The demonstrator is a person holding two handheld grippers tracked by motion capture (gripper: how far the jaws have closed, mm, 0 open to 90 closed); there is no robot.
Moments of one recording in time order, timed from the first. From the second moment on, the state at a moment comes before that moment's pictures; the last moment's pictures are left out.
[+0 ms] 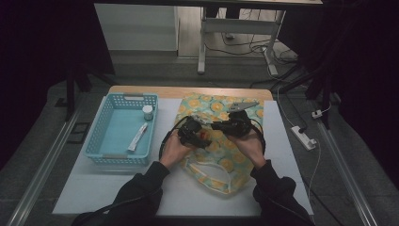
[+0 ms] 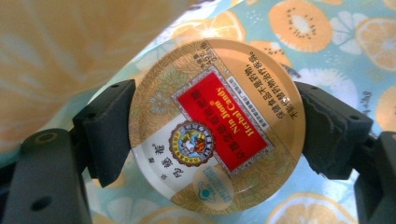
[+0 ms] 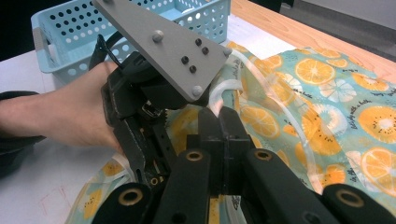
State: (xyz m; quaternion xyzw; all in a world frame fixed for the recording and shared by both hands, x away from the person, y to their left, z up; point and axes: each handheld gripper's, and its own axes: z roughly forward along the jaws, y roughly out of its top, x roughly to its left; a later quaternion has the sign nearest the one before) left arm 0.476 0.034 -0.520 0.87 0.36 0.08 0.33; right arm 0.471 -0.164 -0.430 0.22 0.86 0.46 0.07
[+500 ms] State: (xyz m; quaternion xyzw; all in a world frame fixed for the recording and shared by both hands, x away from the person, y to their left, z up) left arm 0.467 0.038 -0.501 0.87 0.35 0.06 0.35; right arm 0.472 -0.166 -0.429 0.23 0.85 0.46 0.07
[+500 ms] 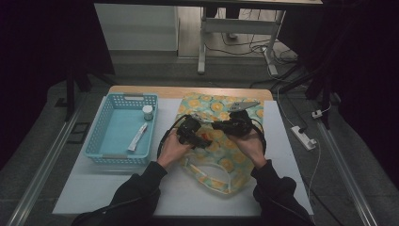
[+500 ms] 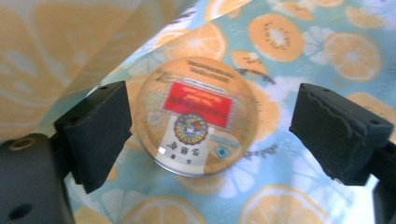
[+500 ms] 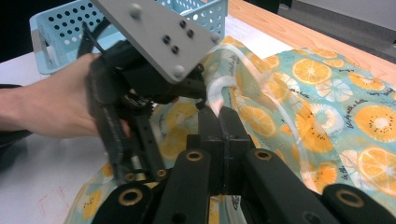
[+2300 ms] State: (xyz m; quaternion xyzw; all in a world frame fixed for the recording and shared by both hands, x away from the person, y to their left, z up) left arm 0.413 0.100 -0.441 0.84 0.31 0.02 0.44; right arm 0.469 -0.164 -0.427 0.22 0.85 0.47 0.07
